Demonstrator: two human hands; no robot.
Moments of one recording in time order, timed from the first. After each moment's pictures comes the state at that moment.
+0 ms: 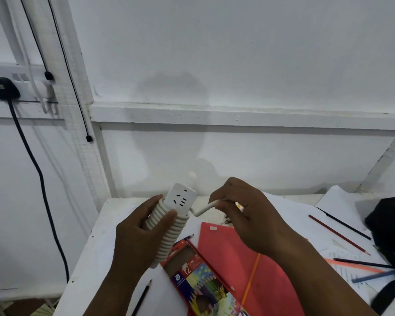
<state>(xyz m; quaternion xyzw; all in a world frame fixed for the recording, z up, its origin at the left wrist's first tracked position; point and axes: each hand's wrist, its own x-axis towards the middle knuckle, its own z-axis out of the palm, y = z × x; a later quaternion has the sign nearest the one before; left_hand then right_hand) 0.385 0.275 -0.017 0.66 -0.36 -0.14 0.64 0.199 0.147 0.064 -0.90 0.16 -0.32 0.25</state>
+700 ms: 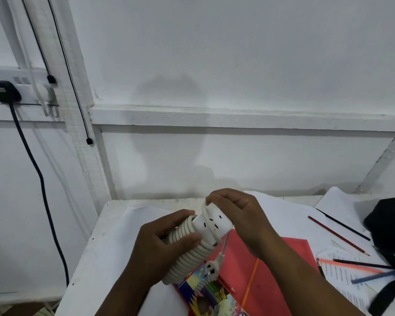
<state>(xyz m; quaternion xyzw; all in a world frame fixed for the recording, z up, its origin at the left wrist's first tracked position) 0.365 0.278 -0.003 0.60 -0.47 -0.23 0.61 0.214 0.148 0.044 -0.70 0.25 -0.34 0.58</state>
